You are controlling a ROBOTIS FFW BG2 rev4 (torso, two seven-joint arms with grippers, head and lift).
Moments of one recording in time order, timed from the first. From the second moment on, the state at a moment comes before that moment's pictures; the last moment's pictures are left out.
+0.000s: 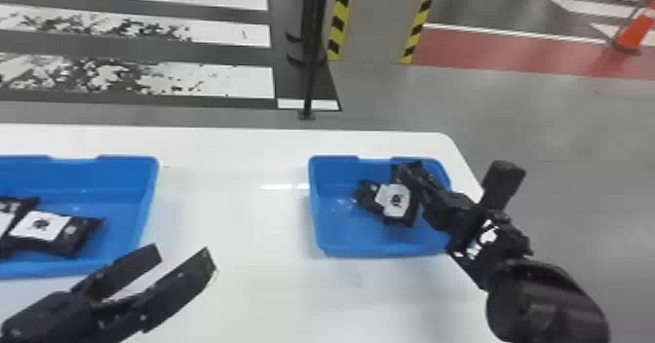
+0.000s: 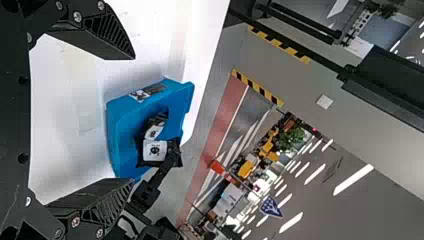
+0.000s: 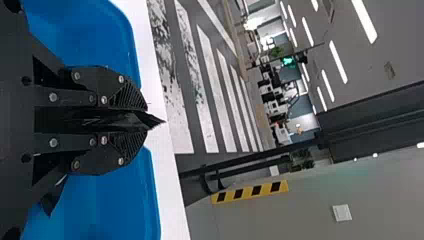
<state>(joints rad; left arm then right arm) 0.60 0.06 0.22 -2.56 0.65 0.94 -0.41 0.04 -0.19 -0.17 -1.60 -0.40 0.31 0.31</state>
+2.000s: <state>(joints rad) 0.21 0.10 0.43 -2.17 0.25 0.96 -0.28 0.84 -0.08 -0.01 -2.43 -0.35 0.13 0.23</state>
